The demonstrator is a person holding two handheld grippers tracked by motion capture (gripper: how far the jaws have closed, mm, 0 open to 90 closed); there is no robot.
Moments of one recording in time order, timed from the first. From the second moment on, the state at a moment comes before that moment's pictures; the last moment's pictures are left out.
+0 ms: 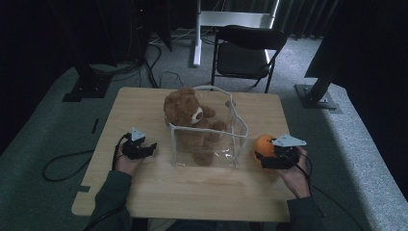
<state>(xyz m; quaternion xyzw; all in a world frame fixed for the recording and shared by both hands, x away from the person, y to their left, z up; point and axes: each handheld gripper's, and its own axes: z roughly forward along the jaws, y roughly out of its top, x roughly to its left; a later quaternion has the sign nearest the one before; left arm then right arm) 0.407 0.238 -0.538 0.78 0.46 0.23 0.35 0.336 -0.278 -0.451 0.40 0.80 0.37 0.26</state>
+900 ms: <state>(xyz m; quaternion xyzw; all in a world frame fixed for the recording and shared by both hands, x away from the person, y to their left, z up) 0.407 0.237 -0.538 0.78 0.46 0.23 0.35 0.357 -0.294 -0.484 0.43 0.81 0.30 0.27</state>
